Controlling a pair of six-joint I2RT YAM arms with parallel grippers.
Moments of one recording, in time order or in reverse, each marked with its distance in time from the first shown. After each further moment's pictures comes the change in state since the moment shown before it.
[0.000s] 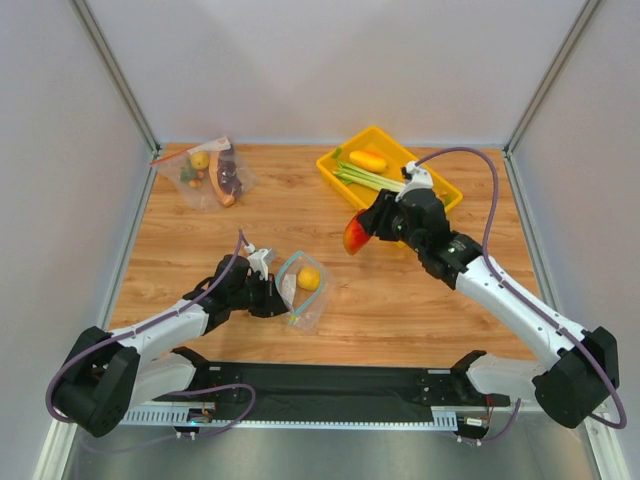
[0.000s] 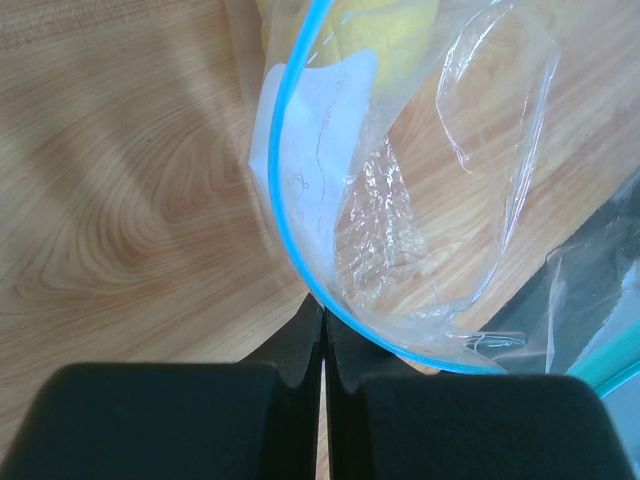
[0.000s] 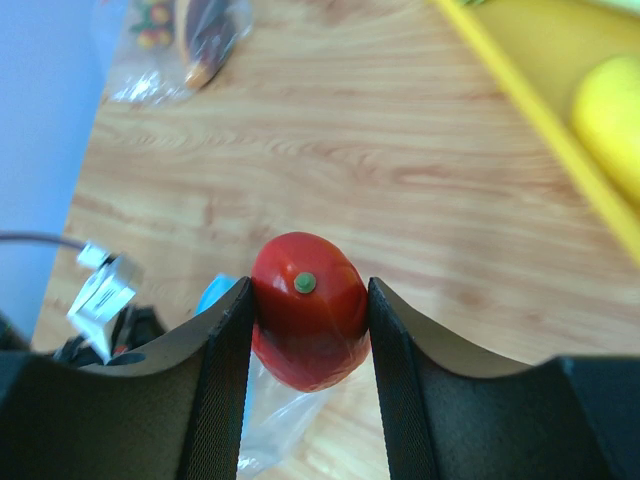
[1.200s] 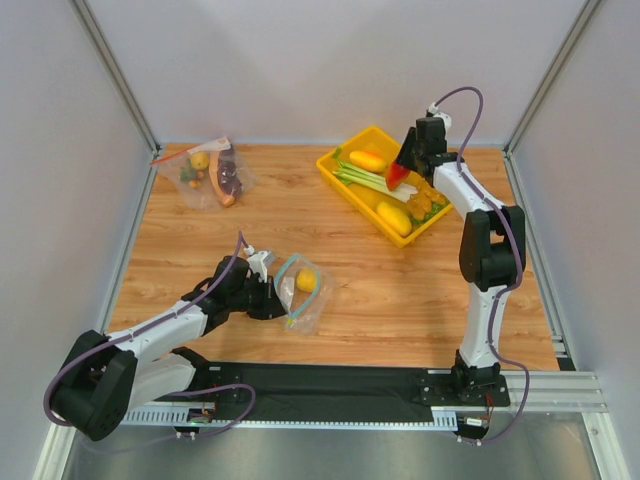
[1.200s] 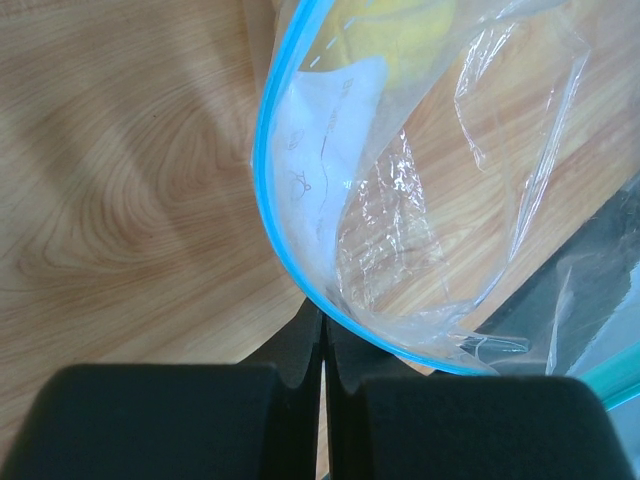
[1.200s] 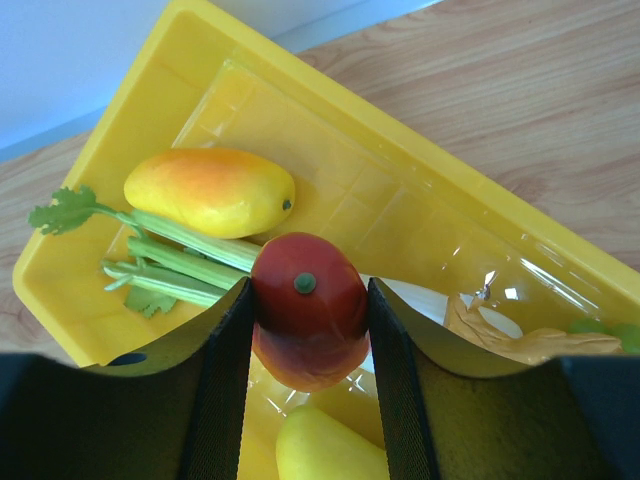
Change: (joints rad) left arm 0.000 -0.021 0.000 -0.051 -0.004 0.011; right arm -0.437 0.884 0.742 -0.009 0.025 -0.138
